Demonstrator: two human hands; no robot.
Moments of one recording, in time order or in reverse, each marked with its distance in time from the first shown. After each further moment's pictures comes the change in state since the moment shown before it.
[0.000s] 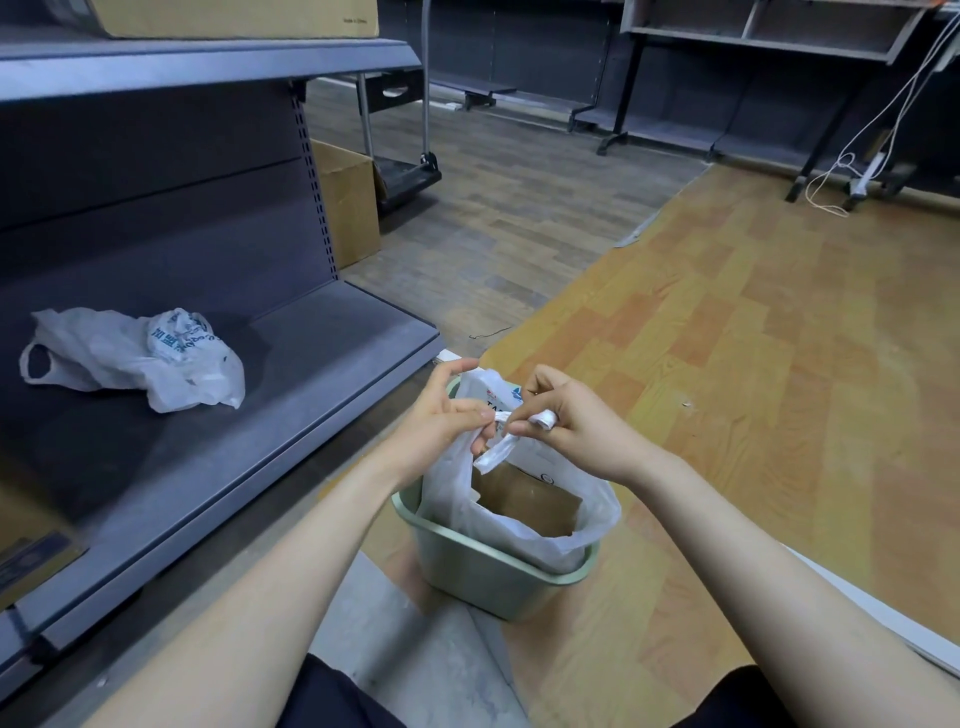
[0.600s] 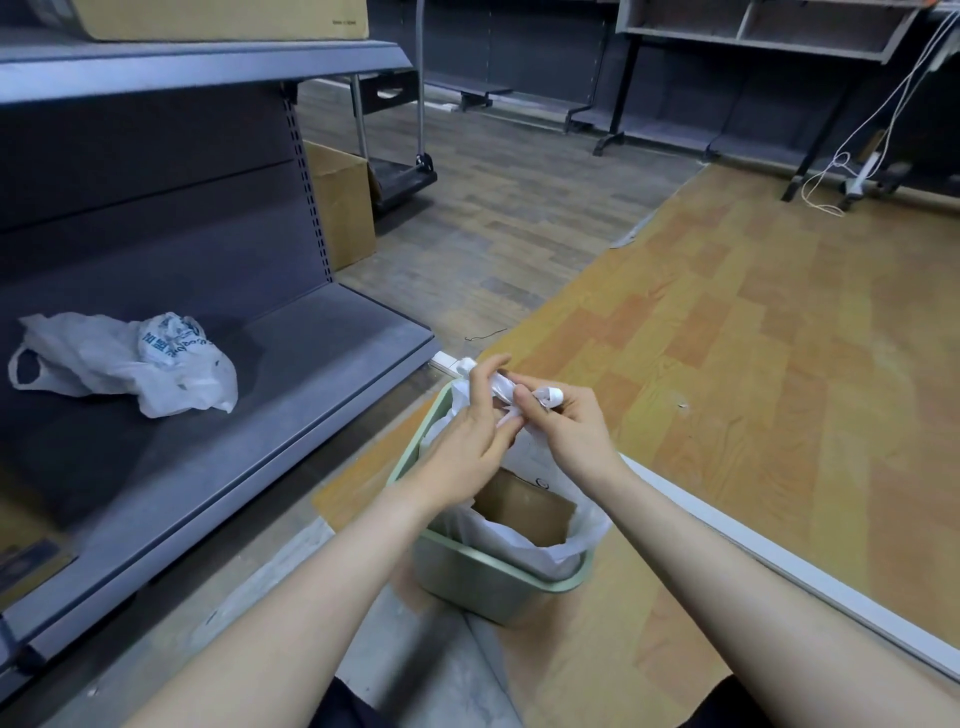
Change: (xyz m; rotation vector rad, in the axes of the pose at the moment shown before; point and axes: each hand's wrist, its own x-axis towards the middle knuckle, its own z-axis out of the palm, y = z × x) left_hand 0.004 -0.011 0.036 0.573 0.056 0.325; right_hand 0.005 0.018 0.028 0.793 0.325 0.070
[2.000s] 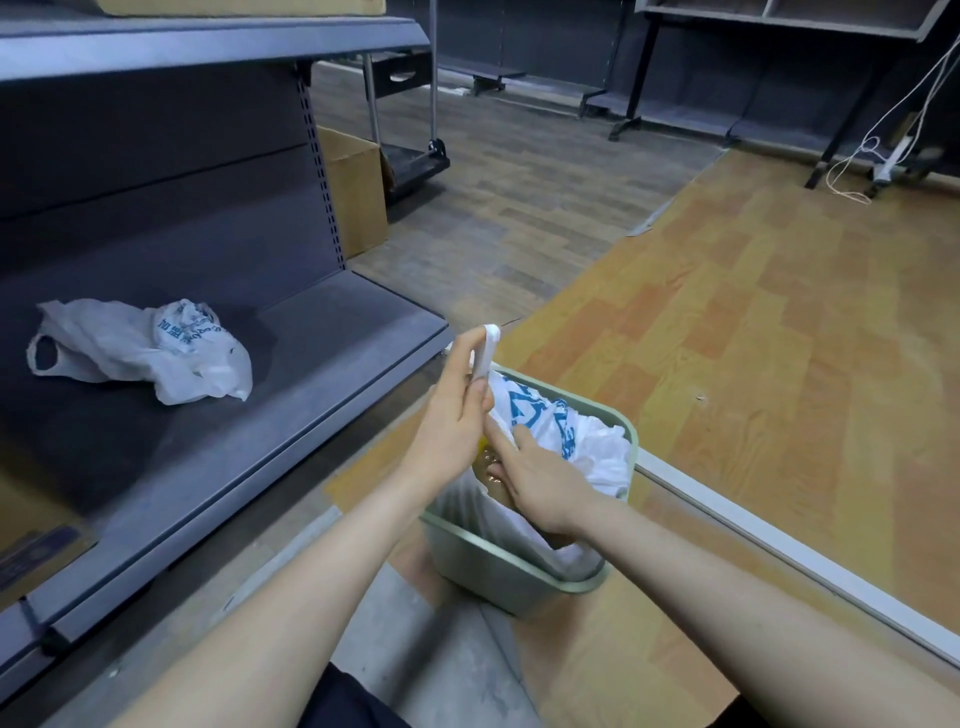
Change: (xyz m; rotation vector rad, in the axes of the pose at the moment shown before) left_hand -0.002 0.006 -0.024 -0.134 0.243 -0.058; right_hand -0.003 0.075 0.016 -1.140 -0.384 -0.043
